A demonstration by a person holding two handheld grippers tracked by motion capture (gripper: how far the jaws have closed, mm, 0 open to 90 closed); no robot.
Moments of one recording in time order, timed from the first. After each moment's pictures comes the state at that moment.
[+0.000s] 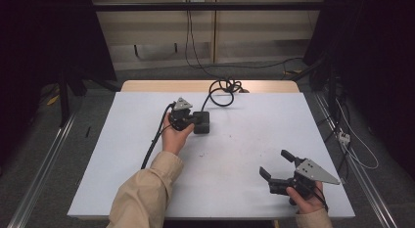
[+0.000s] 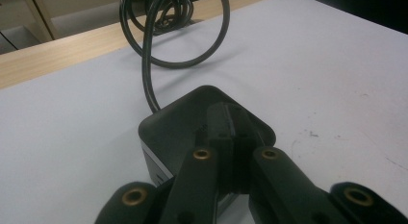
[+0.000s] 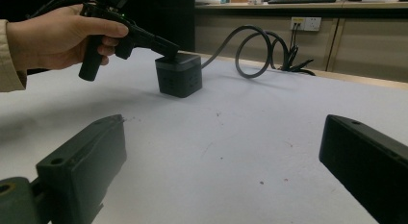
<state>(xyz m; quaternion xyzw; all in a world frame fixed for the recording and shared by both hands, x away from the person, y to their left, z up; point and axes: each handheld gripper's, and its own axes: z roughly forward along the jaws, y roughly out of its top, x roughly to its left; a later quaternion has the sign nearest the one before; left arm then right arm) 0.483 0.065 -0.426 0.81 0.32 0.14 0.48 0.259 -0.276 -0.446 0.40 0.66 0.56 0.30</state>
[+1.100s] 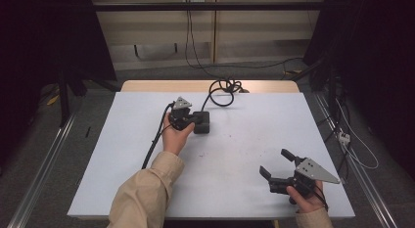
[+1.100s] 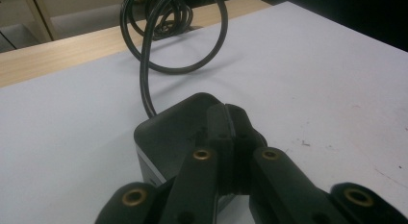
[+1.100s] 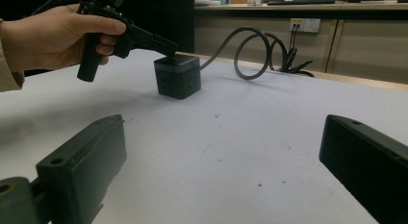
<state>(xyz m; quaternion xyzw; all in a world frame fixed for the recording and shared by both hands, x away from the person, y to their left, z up) 0.481 0.065 -0.423 0.79 0.34 0.12 0.49 0.260 -0.278 -0.446 0.40 0.66 0.56 0.30</state>
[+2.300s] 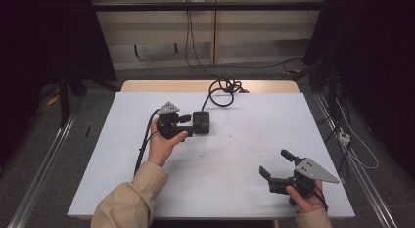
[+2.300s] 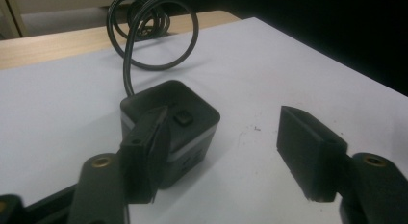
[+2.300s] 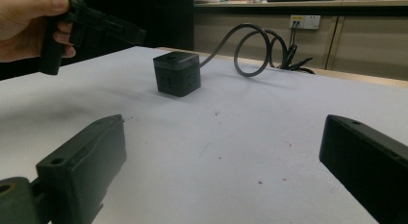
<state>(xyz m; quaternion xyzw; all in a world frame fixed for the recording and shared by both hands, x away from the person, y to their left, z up) 0.447 0.101 -0.409 0.78 0.33 0.07 0.53 0.261 -0.277 -0.446 0.40 0.66 0.56 0.30</state>
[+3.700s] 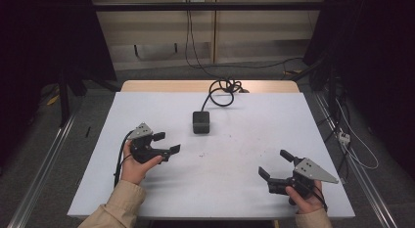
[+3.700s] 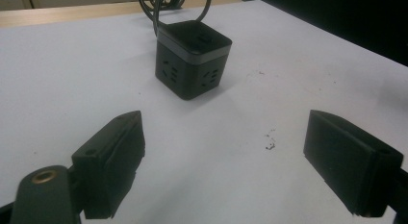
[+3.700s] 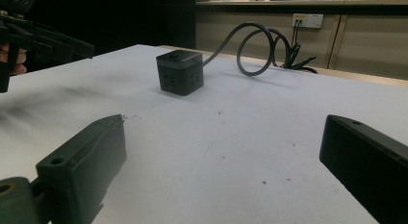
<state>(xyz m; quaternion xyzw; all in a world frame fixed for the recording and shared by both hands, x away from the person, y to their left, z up) 0.394 0.171 -0.429 0.78 0.33 0.09 0.53 0.260 -0.274 -0.445 0.40 0.66 0.56 0.29</state>
